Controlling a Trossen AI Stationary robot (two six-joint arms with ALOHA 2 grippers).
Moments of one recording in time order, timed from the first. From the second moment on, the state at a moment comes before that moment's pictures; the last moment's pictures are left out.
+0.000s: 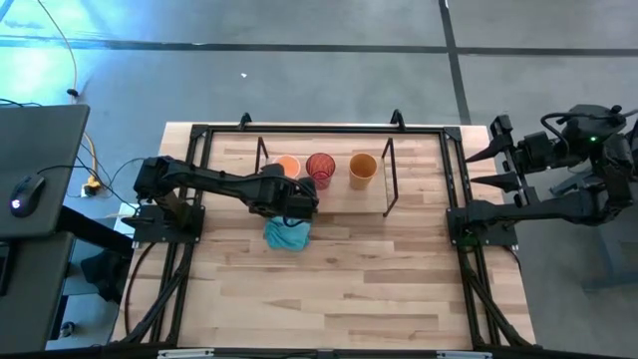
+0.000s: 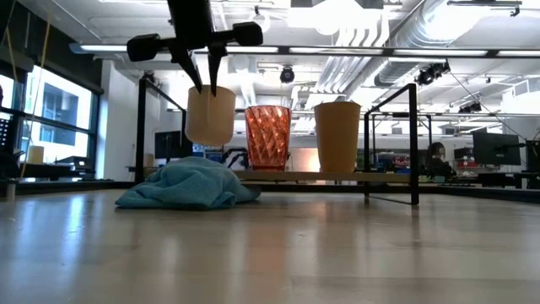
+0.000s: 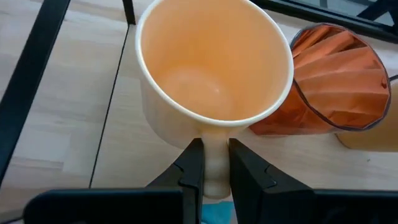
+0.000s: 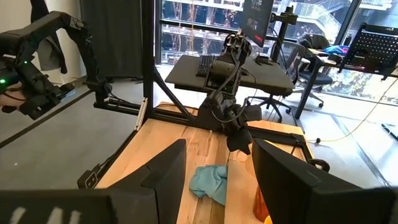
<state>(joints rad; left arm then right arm) 0.01 1.75 1.51 -1.25 -0.68 -1.83 -0.19 0.70 1.52 -0.99 -0.35 -0.19</state>
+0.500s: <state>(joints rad) 0.00 1.81 1.51 -1.21 -0.67 -1.87 -0.19 0.70 1.52 -1.03 -0.35 -0.22</state>
